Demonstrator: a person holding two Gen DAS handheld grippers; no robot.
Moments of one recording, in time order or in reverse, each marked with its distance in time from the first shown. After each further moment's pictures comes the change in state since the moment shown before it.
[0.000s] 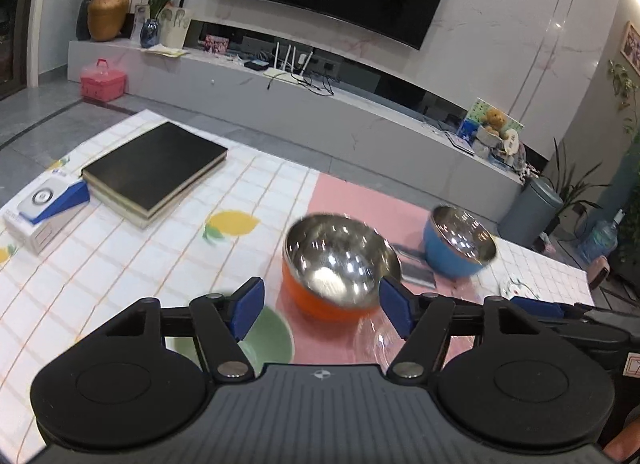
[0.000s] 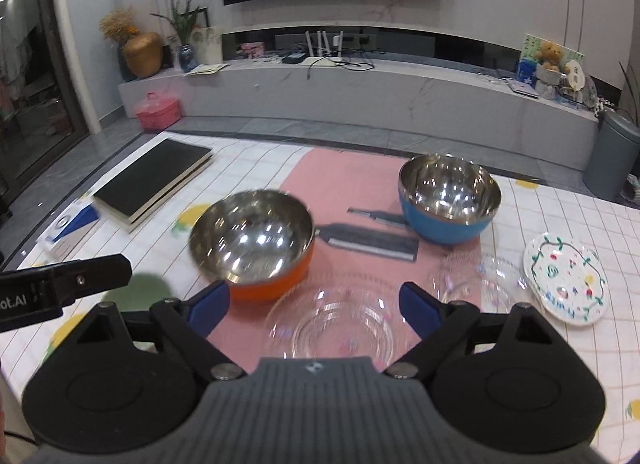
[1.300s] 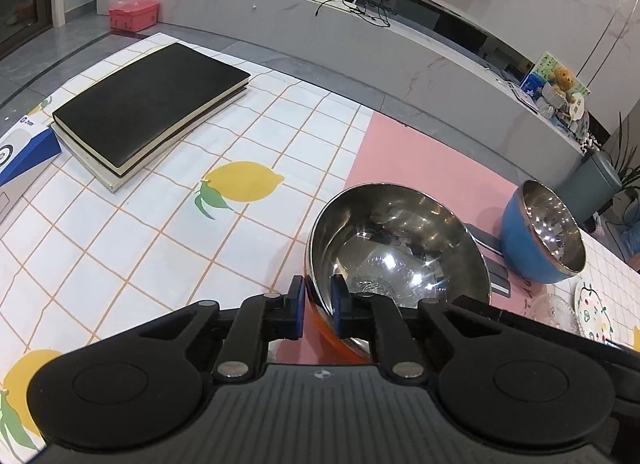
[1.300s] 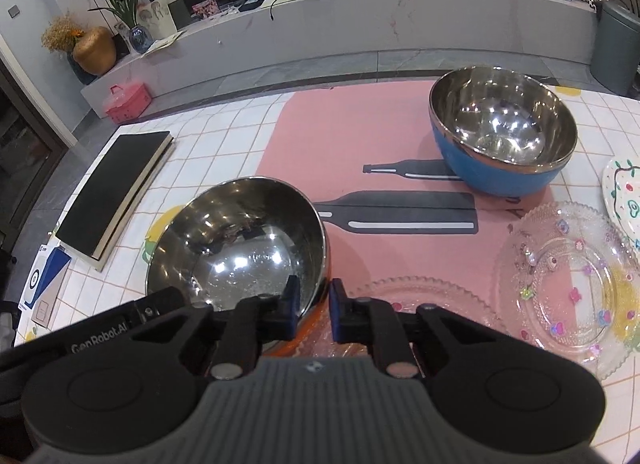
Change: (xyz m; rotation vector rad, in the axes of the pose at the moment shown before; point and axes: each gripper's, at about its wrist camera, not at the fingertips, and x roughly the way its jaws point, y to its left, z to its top) left arm 0.107 0.004 0.021 -0.089 0.227 0.127; right arm 0.101 0.000 0.024 0.221 0.186 0.040
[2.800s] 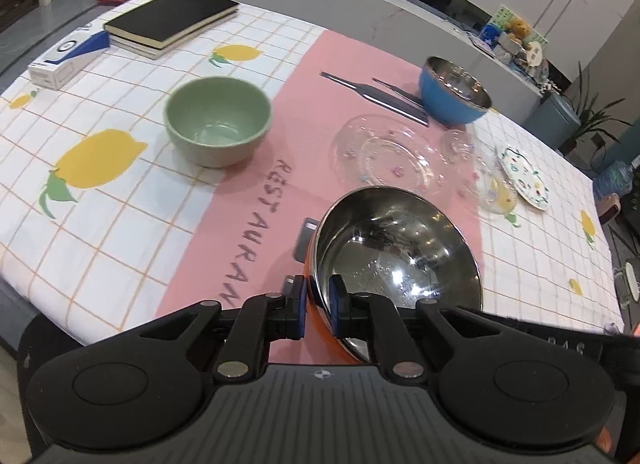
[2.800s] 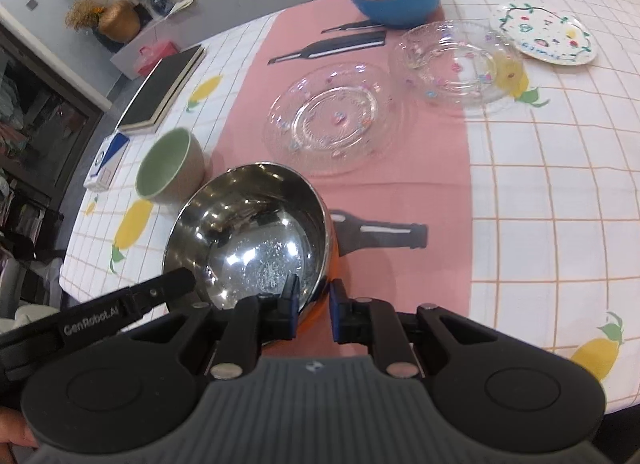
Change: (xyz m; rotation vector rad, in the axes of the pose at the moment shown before) left arm -0.123 -0.012 -0.154 0.033 0.101 -0.053; right arm -0.144 -0.072 -0.161 0.052 0.190 0.141
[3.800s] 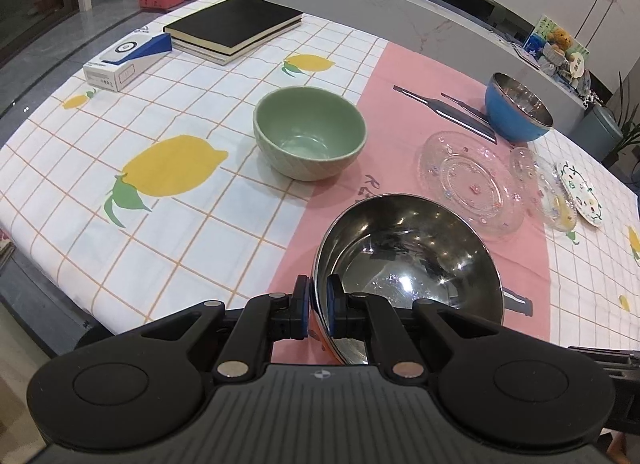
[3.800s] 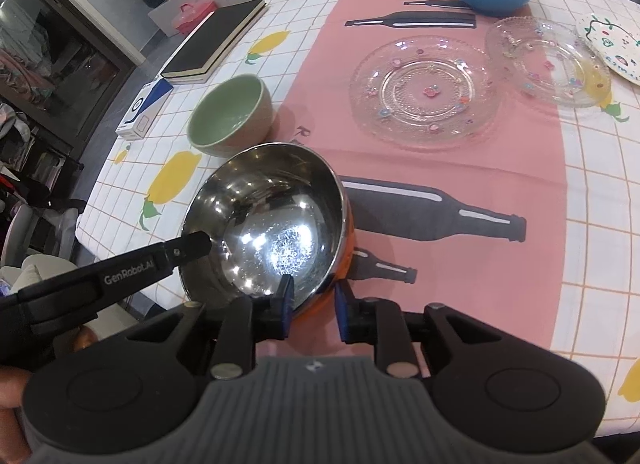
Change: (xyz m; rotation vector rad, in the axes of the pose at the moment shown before) left arm -0.002 0.041 0.004 -0.019 -0.030 0.128; right arm 0.029 0.052 -0.004 -0.104 0.065 0.054
